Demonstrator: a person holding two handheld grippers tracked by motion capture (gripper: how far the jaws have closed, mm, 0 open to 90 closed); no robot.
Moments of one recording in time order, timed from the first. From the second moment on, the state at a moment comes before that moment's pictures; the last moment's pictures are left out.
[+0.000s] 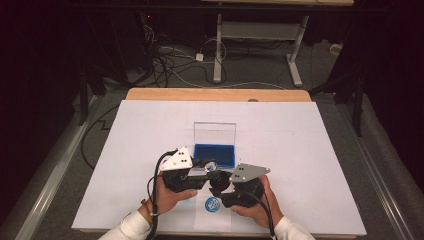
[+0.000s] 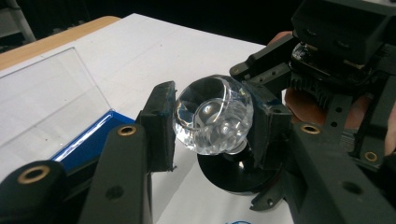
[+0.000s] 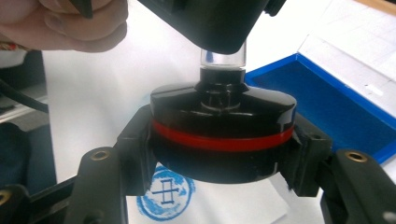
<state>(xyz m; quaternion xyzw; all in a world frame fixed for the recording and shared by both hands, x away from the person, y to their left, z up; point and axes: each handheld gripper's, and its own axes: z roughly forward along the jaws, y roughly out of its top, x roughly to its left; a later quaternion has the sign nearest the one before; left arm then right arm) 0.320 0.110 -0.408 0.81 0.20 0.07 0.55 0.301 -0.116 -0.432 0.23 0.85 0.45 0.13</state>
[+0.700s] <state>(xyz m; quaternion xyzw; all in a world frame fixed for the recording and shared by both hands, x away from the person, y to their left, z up) 0.319 0.104 -0.413 0.81 0.21 0.05 0.55 0.300 -0.115 -0.437 0.23 0.86 0.44 0.13</state>
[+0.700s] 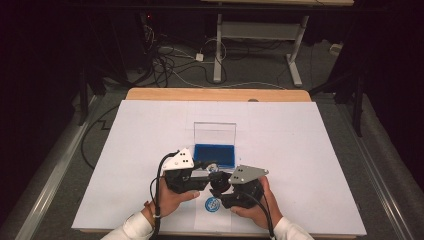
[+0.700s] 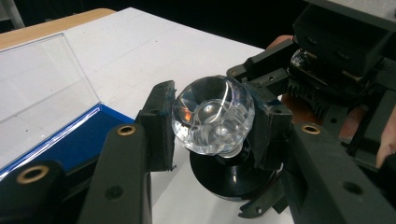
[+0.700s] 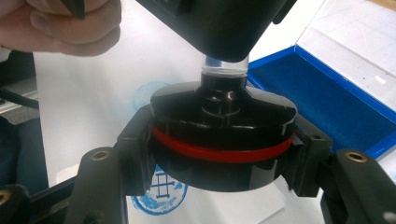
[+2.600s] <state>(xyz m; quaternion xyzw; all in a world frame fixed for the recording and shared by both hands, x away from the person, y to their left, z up) 0.310 0.094 -0.401 0.85 0.16 0.08 0.50 0.301 -0.112 -0.440 0.20 0.87 0.44 0.10</state>
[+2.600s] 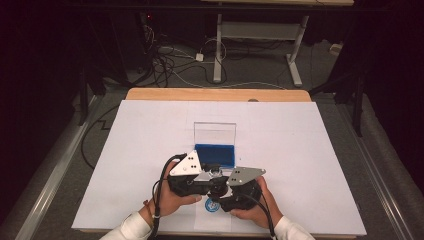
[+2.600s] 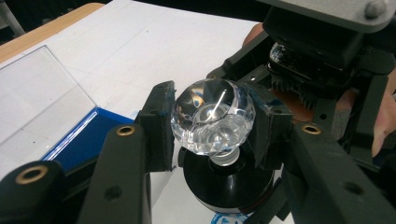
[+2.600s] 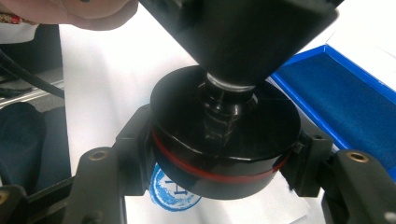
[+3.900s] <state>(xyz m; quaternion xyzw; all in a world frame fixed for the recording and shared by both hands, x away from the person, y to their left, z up) 0.309 0.097 -0.395 0.85 0.15 0.11 0.49 0.300 -0.108 -0.446 0.20 0.86 0.45 0.12</state>
